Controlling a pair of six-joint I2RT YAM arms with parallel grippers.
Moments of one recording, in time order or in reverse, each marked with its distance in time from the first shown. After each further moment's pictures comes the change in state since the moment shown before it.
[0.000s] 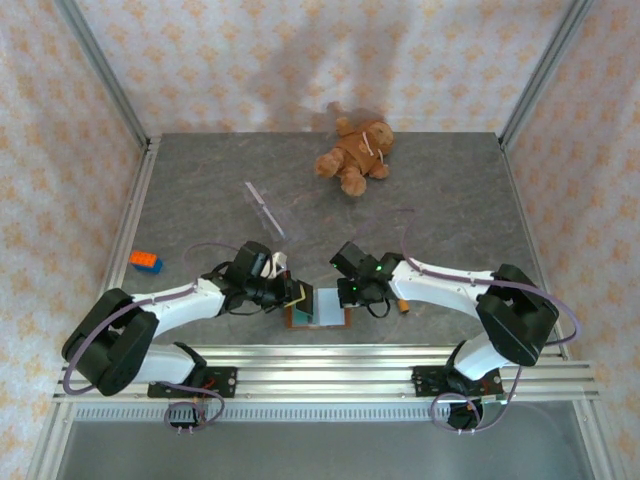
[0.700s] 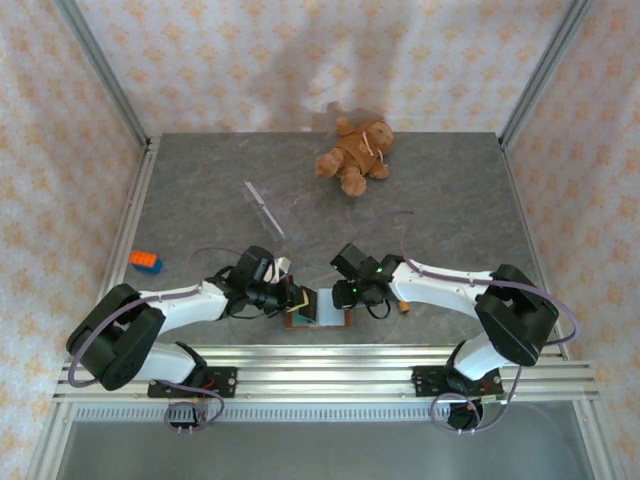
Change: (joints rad) left arm -0.027 0.036 -0.031 0.076 0.033 -0.023; right arm 0.000 0.000 -0.016 0.026 -0.018 -0.033
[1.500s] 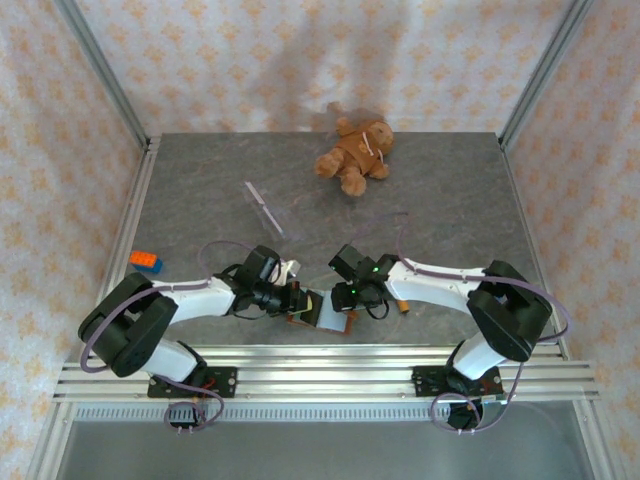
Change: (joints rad) left arm -0.012 0.081 0.040 -0.033 0.050 0.231; right arm 0.000 0.039 0.007 -0.007 -0.024 -0.015
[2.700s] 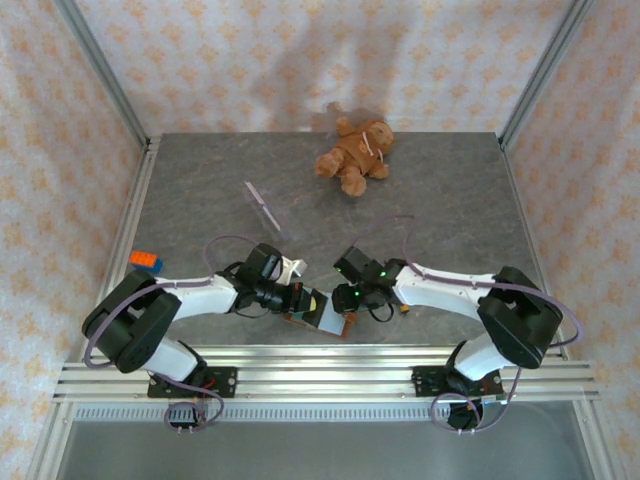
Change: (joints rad) left arm 0.000 0.027 0.020 0.025 0.064 0.116; right arm -0.003 -0.066 -0.059 0.060 -0.026 -0.015
